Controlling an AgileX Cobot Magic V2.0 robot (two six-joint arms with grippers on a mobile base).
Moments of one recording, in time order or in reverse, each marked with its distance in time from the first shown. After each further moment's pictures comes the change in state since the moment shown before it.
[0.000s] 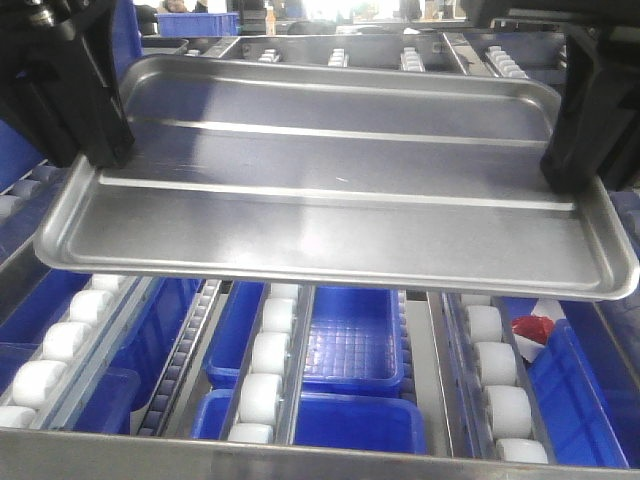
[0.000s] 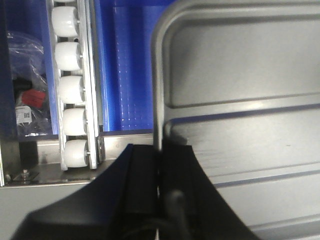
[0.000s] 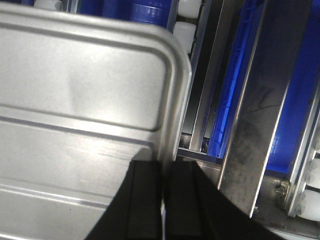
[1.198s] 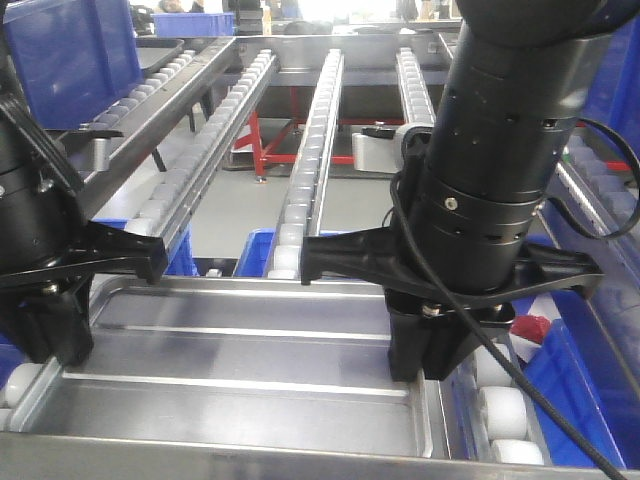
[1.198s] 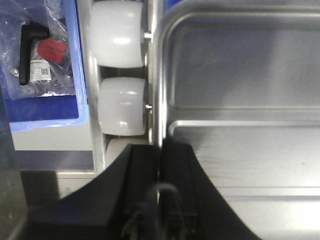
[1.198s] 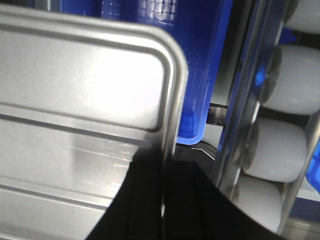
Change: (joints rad) left arm 0.337 0.313 0.210 -0.153 -0.319 0.311; right arm -0.017 0.489 0.006 0.156 -0.357 -0.016
